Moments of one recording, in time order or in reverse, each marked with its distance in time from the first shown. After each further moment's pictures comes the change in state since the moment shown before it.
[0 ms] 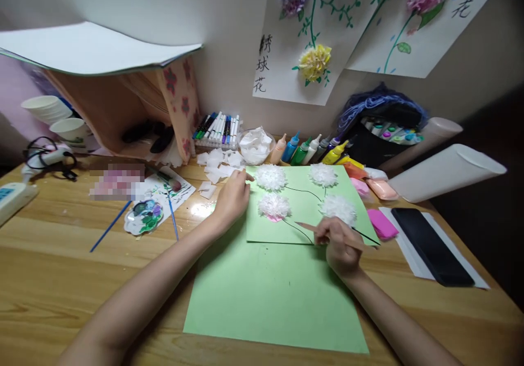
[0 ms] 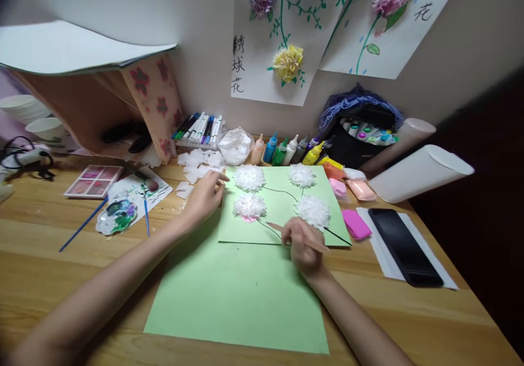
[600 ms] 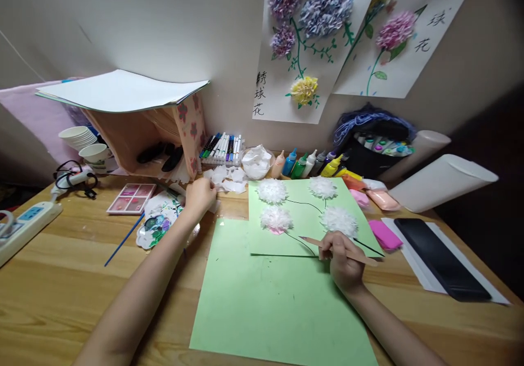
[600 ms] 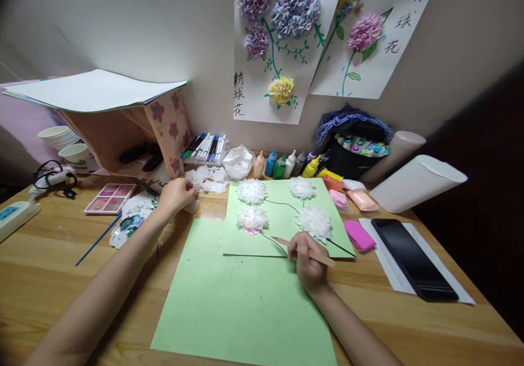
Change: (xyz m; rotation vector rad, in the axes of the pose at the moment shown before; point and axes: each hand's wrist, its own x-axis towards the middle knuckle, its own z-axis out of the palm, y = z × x) left_hand 0.026 -0.053 -0.065 0.449 -0.053 -0.321; right_hand -0.011 0.012 0.005 0.049 0.102 0.056
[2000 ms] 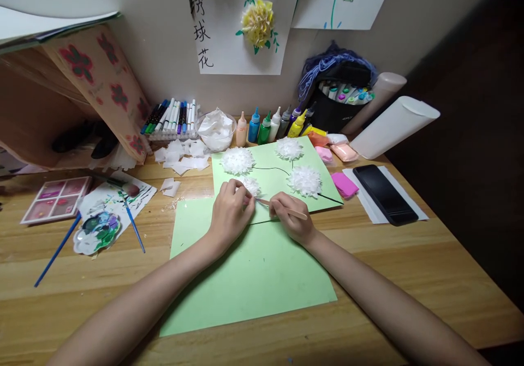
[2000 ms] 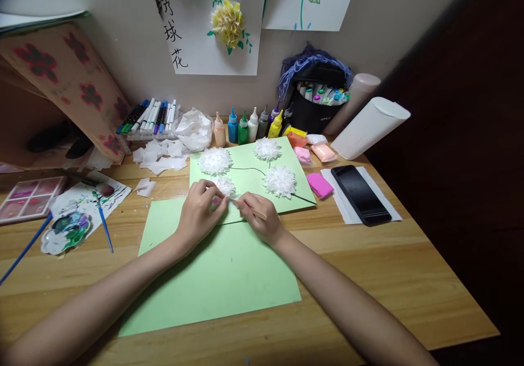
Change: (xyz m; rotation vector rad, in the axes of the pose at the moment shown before) left_hand -0.097 0.118 0.063 -0.393 0.146 0.574; right_hand 0.013 -0.011 0.006 -0.169 -0.306 -0.117
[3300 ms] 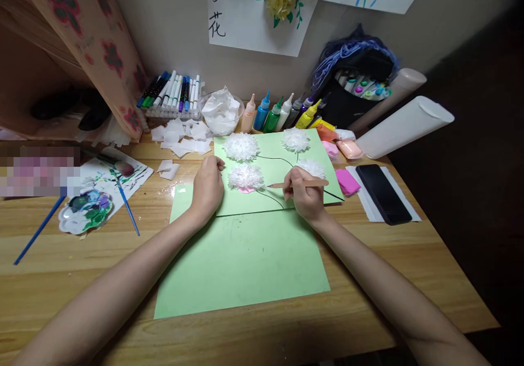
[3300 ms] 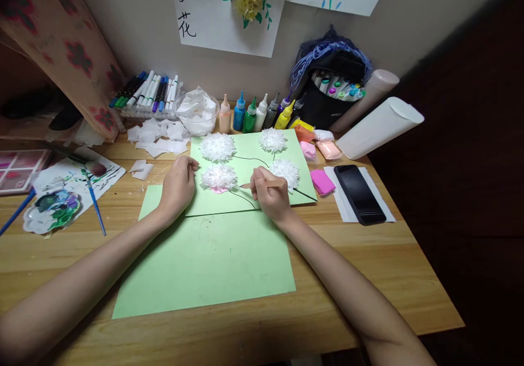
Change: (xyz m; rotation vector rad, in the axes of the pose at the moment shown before) left_hand 0.011 -0.052 -0.005 -0.122 0.032 -0.346; right_hand 0.025 -0.003 -0.013 0.074 0.129 0.182
